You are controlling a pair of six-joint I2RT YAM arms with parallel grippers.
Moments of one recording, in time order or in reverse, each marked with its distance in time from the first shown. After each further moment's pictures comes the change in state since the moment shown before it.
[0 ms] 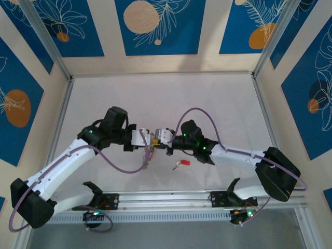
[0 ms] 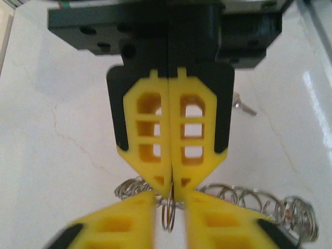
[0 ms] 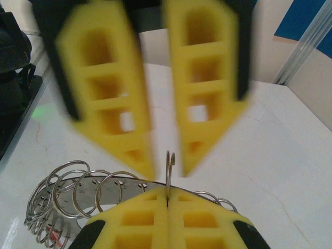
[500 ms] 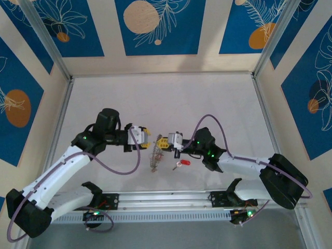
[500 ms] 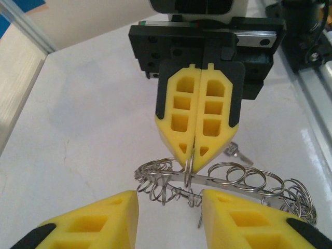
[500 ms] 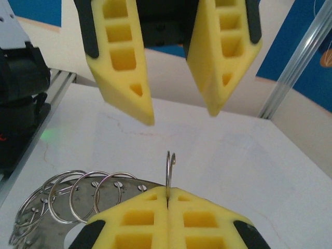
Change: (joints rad) left arm 0.060 -0.096 -0.090 0.165 0.187 -0.136; right arm -0.055 -0.103 -0.206 0.311 -0.093 0.058
